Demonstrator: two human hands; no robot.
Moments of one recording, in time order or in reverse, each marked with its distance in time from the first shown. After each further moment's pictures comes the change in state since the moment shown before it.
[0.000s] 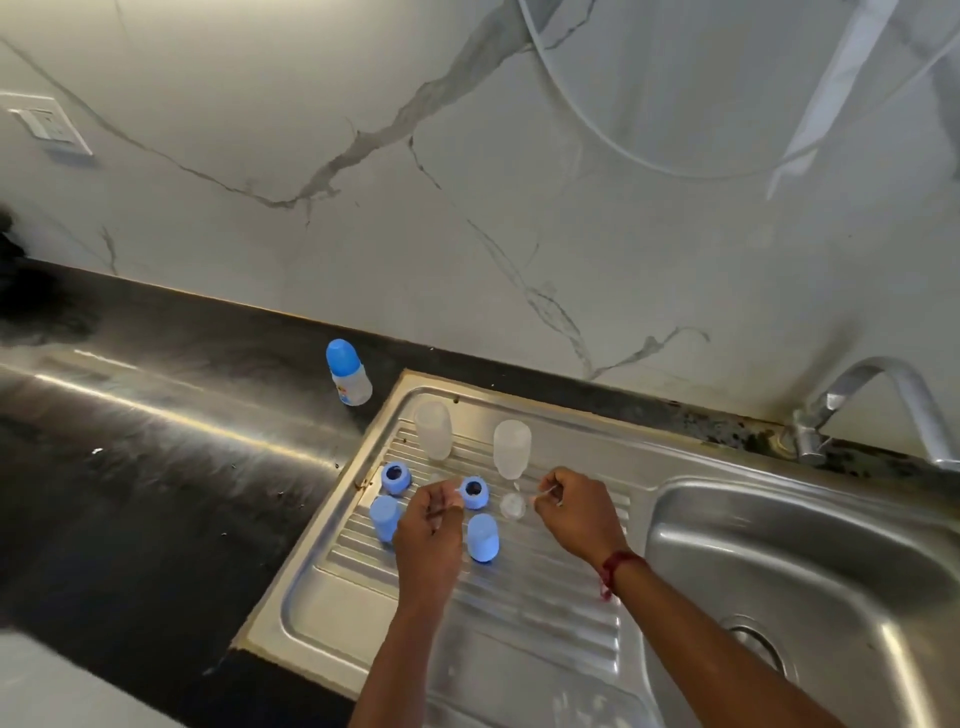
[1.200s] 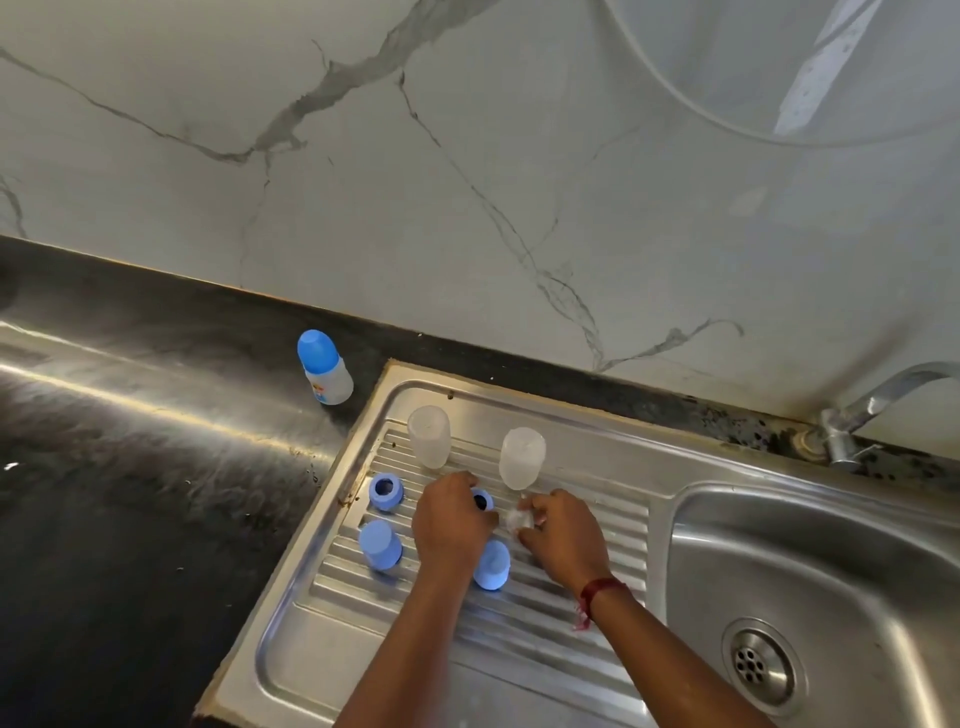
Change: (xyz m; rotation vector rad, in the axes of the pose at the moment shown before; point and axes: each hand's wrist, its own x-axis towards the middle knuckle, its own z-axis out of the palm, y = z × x) left_hand 0.082 -0.011 0.034 0.820 -0.187 0.016; right_hand 0.029 0.005 0.058 -0.143 -0.099 0.055
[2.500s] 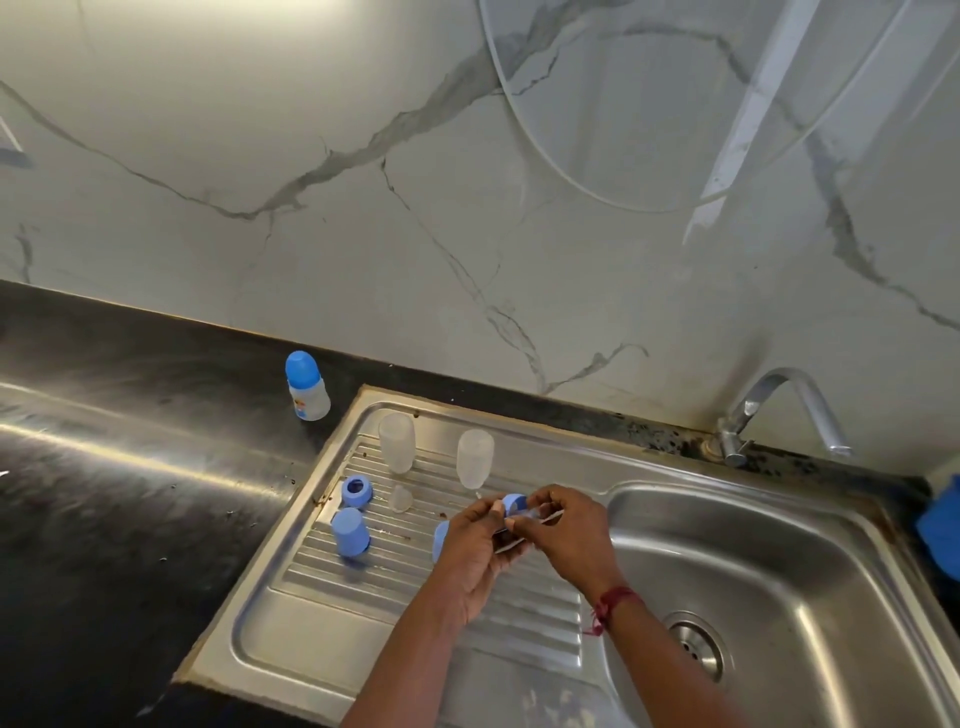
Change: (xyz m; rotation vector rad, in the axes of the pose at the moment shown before) left_hand -0.103 0.037 0.006 -1.368 -0.532 -0.233; right_hand -0.087 0.004 -0.074 0.342 0.270 -0.064
